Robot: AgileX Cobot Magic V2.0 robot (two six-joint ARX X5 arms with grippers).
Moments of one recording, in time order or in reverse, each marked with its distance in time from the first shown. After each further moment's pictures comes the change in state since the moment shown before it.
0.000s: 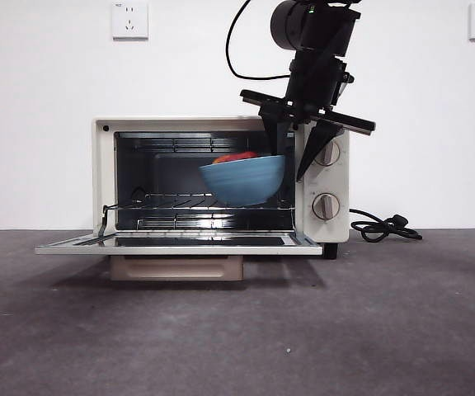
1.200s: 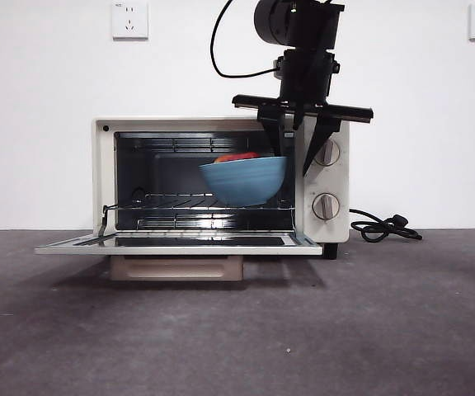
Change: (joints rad) left arm 0.000 0.000 0.000 -0.023 0.000 0.000; right arm 0.043 -0.007 0.000 0.025 0.190 -0.167
